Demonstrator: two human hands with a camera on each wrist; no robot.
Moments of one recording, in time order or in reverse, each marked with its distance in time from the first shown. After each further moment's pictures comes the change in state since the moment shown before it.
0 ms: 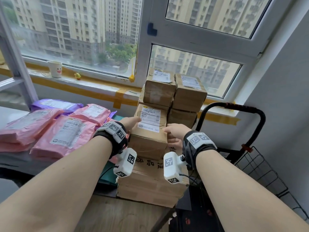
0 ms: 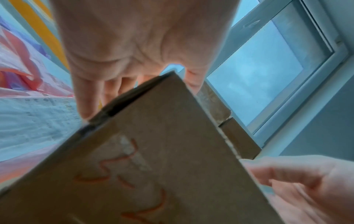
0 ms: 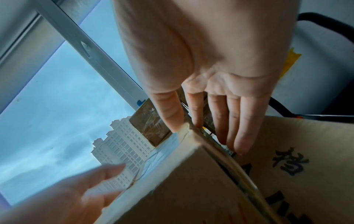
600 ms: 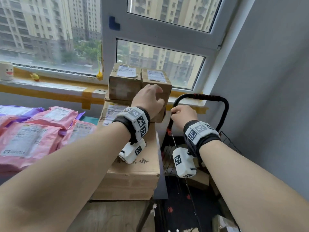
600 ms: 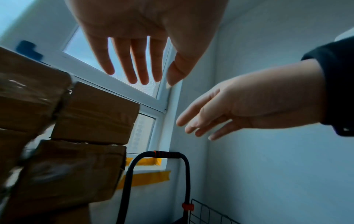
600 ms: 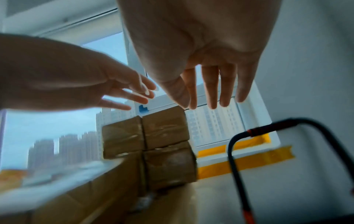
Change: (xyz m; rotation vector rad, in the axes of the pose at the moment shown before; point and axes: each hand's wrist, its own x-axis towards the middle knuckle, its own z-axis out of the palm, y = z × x) left_hand -0.057 0.087 0.114 0.510 0.213 0.926; right_hand -0.048 0.003 -0.101 -0.540 0.563 -0.265
